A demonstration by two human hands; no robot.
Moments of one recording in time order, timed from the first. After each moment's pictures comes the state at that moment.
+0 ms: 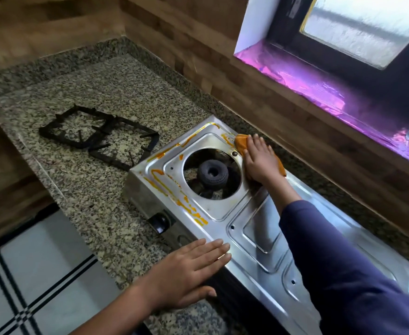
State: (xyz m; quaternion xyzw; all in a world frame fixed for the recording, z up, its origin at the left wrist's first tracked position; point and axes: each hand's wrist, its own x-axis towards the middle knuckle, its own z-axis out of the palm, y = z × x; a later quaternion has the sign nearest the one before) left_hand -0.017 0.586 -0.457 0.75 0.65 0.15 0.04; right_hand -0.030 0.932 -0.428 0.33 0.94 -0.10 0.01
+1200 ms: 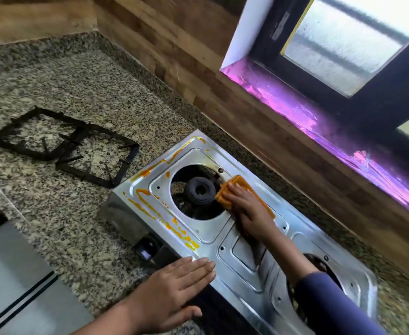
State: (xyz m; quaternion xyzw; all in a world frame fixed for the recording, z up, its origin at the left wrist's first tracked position) left_hand -0.045 0.589 -0.466 0.76 0.61 0.23 0.00; right_hand 0.053 0.890 -0.436 0.14 0.96 -0.24 -0.06
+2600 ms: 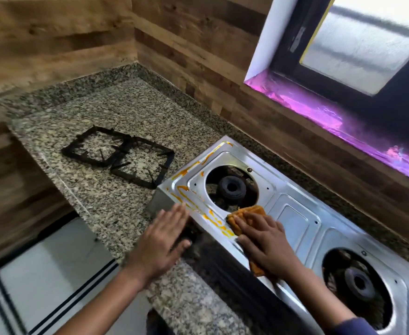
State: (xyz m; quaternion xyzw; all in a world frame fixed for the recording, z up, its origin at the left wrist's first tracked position) left_hand -0.118 0.538 -0.459 0.57 0.79 0.23 0.02; right_hand 0.083 0.777 -0.423 0.18 0.98 -0.09 -0.02
